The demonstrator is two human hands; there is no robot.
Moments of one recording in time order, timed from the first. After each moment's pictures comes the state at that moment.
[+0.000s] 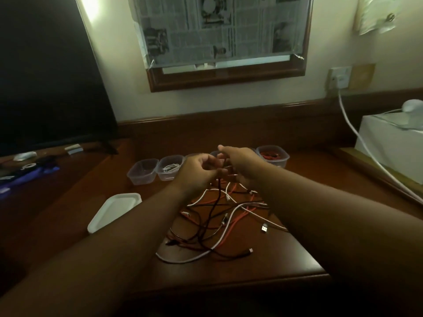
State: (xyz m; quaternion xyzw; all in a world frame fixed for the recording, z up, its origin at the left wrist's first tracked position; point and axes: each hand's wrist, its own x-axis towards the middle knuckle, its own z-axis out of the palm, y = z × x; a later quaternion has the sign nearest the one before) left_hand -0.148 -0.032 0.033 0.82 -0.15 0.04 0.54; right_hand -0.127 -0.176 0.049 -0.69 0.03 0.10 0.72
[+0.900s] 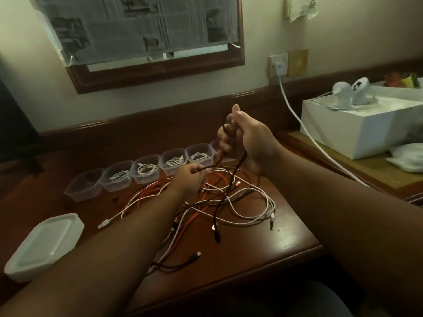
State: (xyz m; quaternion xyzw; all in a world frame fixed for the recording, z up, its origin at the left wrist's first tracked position) left_hand -0.079 -0.147 -0.027 0.84 -0.13 0.00 0.53; right_hand -0.161 -0.312 0.061 -0.56 -0.16 -0.03 0.81
